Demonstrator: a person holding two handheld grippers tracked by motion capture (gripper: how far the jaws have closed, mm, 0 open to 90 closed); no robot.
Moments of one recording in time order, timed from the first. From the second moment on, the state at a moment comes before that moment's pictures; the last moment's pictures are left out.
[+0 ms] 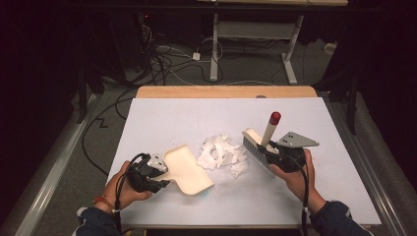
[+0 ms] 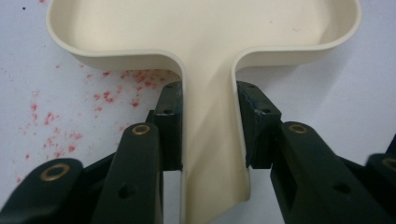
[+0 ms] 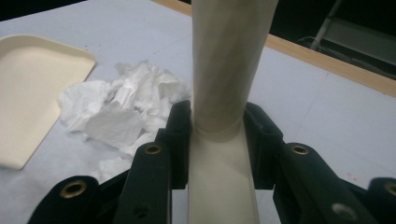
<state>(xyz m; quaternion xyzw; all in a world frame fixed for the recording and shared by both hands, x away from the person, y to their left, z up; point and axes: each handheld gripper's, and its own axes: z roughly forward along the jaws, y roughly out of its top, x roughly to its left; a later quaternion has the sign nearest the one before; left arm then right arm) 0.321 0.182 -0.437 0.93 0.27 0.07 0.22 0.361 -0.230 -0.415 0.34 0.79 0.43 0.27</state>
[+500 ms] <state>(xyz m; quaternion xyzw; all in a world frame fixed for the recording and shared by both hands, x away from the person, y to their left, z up) 0.330 0.174 -0.437 0.94 0.27 0.06 0.22 0.393 -0.202 -0.426 0.37 0.78 0.42 0.29</state>
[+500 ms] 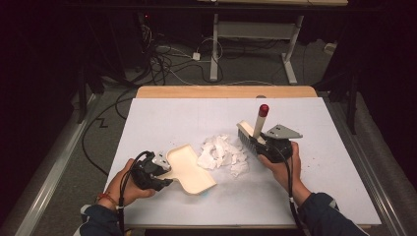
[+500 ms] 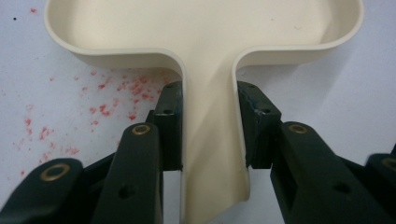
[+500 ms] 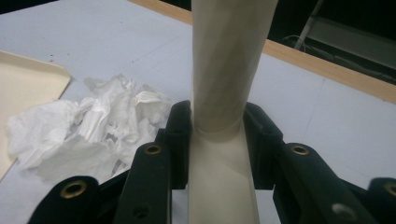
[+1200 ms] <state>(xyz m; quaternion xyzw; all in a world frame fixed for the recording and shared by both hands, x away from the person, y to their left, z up) 0.350 0.138 -0.437 0.94 0.25 0.05 0.21 0.402 -0.151 -0.434 0.35 0.79 0.43 0.27</state>
